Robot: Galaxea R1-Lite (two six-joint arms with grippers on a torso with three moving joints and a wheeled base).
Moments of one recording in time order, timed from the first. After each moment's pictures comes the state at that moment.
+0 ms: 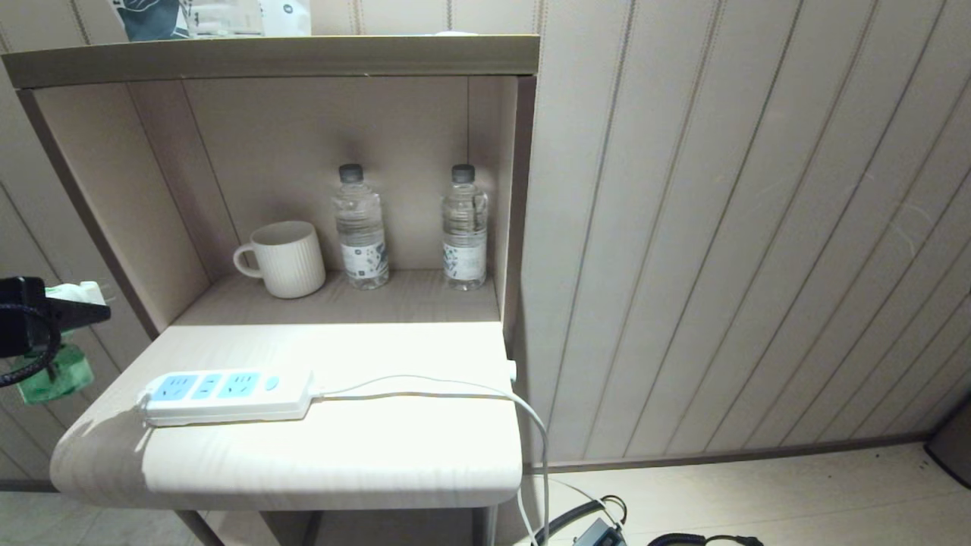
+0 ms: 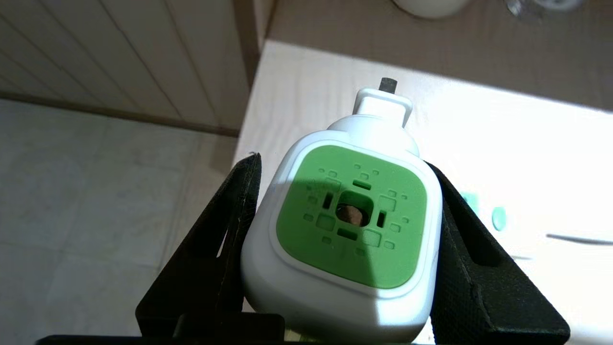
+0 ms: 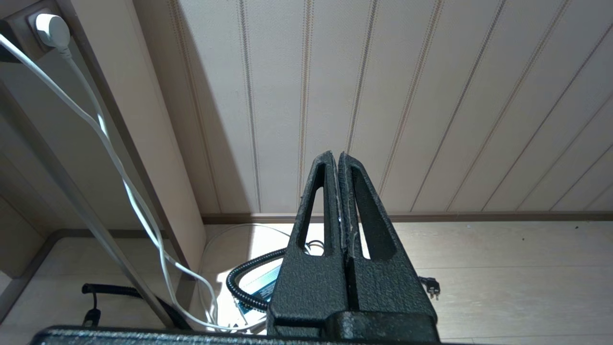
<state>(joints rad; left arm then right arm) 0.09 1.22 -1.08 0.39 0.01 -0.09 0.00 0.01 -0.03 0.05 -0.01 -0.01</state>
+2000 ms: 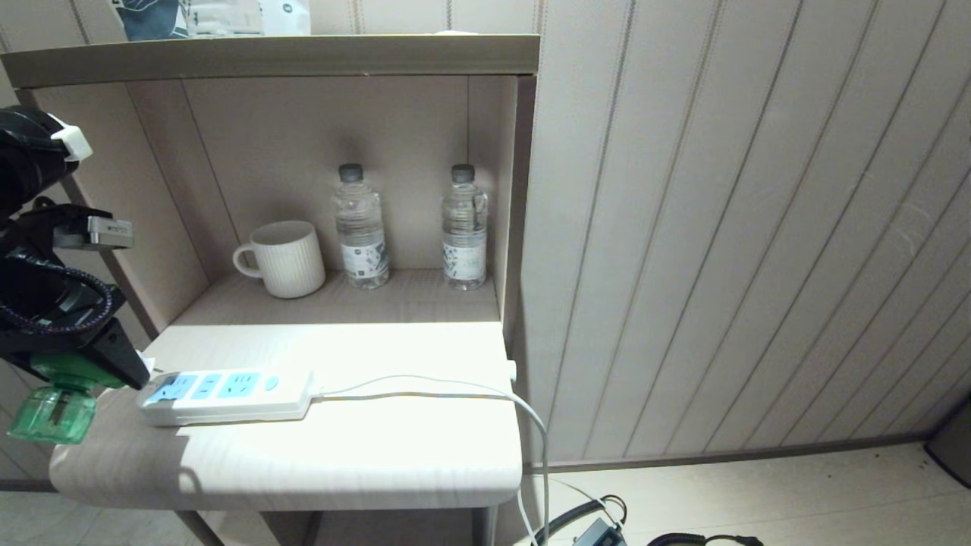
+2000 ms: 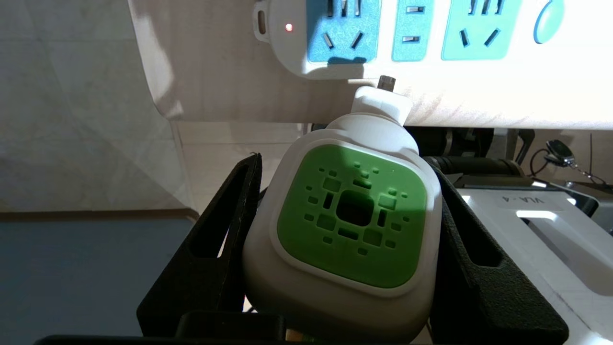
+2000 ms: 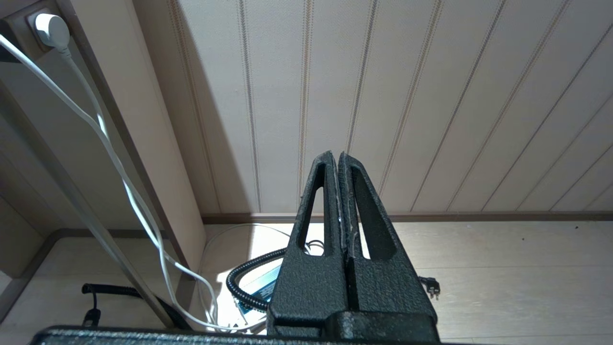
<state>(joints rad) 0.03 1.78 -1.94 1.52 -0.04 0.02 0.00 0.01 -0.03 0.05 -0.01 -0.01</state>
